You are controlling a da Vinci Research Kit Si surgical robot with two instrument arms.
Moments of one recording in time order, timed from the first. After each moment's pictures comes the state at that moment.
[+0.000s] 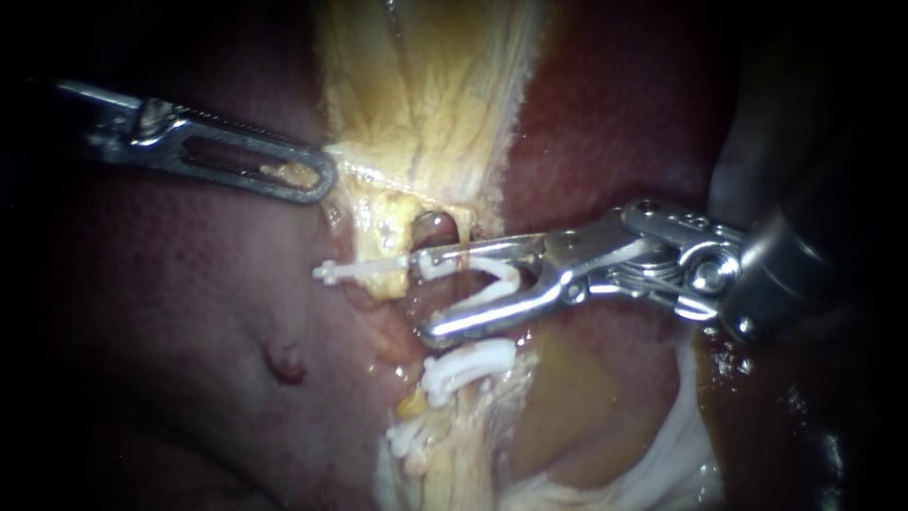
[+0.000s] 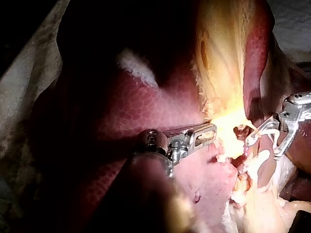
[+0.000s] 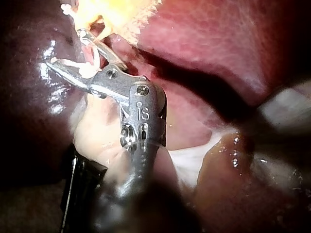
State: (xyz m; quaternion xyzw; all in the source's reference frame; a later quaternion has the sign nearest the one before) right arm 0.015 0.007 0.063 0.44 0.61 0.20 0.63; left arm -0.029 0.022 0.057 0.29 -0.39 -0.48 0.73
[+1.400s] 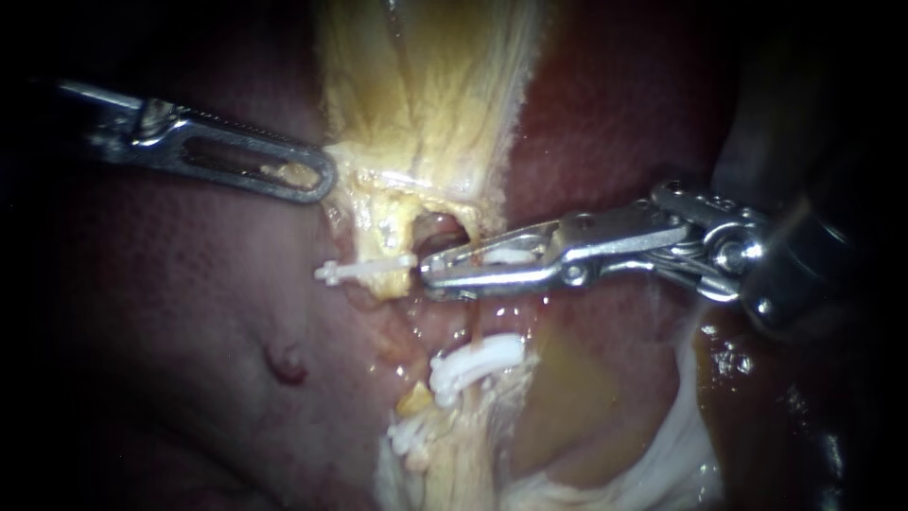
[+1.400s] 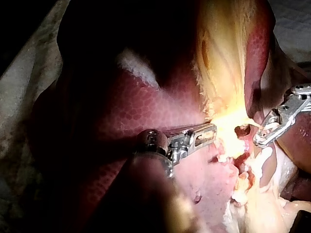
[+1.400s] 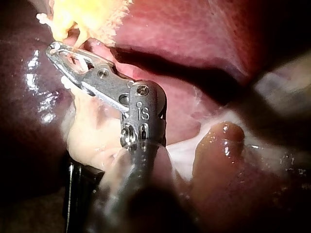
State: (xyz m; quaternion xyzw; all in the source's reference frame) right arm 0.012 0.008 0.065 0.47 0.58 0.25 0.61; left arm -0.029 0.022 0.057 0.29 -0.39 -0.48 0.73
